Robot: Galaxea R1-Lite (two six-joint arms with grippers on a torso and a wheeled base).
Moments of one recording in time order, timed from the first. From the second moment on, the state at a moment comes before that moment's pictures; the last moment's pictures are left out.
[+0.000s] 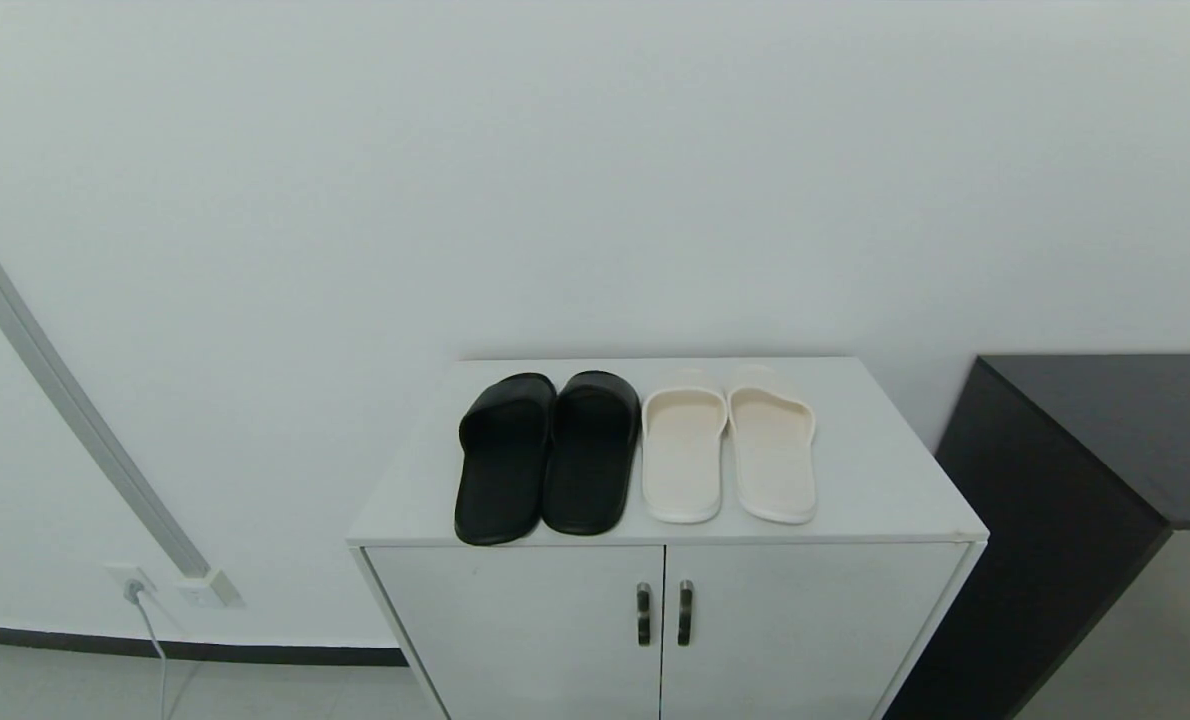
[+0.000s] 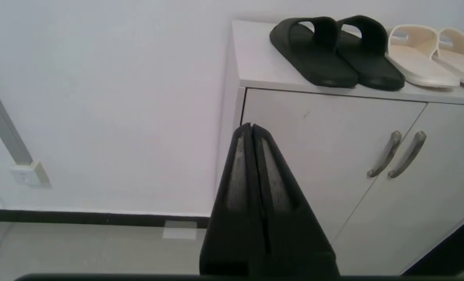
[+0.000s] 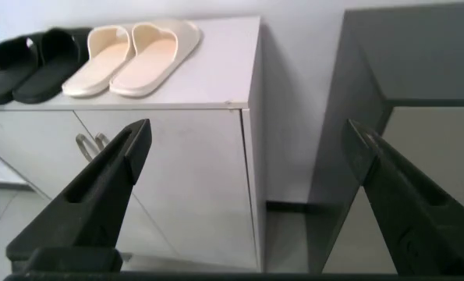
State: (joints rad) left arm 0.00 0.00 0.00 0.00 0.02 -0.10; right arm 0.01 0.40 -0.24 -0.06 0.13 0.07
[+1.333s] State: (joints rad) left arm 0.00 0.00 0.00 0.00 0.01 -0.10; right arm 0.79 1.57 -0.85 -0.44 -0.53 0.28
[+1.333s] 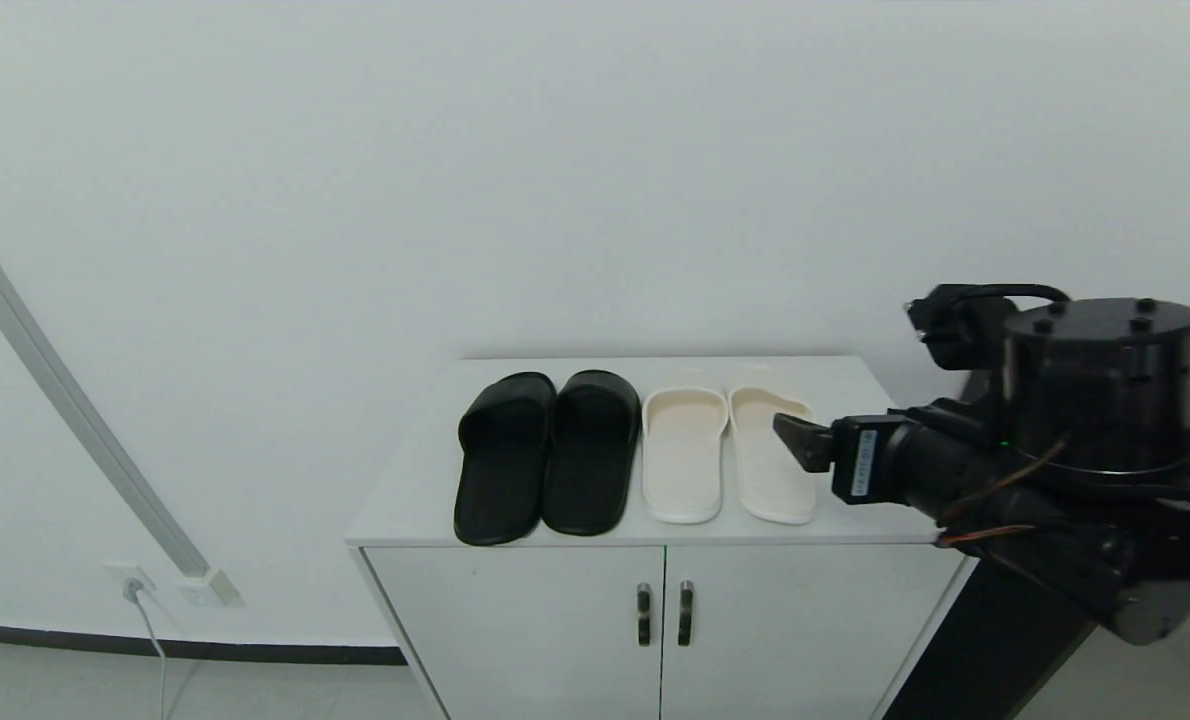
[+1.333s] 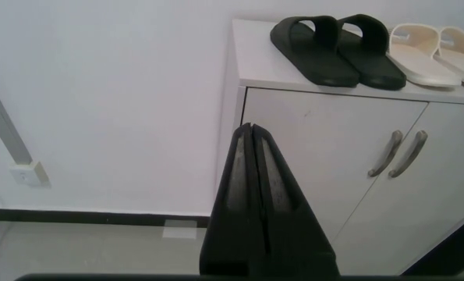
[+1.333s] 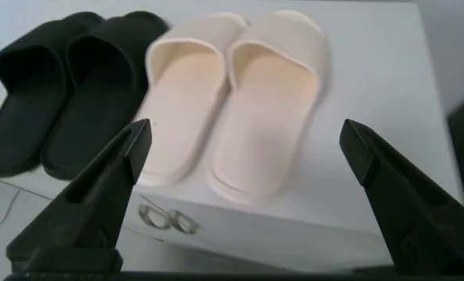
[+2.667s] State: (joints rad) left arm 0.00 0.00 0.00 0.00 0.01 -0.10; right arm 0.74 2.14 -1.27 -0.55 -0.70 0.29
